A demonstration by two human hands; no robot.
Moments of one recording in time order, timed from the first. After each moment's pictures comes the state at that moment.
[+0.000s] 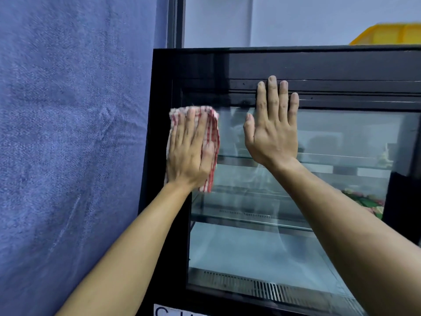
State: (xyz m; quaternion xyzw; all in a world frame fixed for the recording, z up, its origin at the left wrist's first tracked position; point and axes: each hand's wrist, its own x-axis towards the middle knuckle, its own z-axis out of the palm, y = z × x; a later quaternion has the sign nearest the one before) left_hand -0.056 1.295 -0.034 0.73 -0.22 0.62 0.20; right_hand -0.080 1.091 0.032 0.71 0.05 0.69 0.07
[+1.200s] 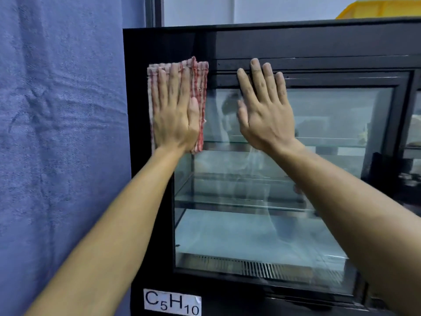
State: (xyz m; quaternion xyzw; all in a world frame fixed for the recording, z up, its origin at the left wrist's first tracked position) left_hand -0.053 1.274 0.017 0.71 -0.17 0.67 0.15; right_hand -0.096 1.055 0.033 0.70 0.11 0.69 0.10
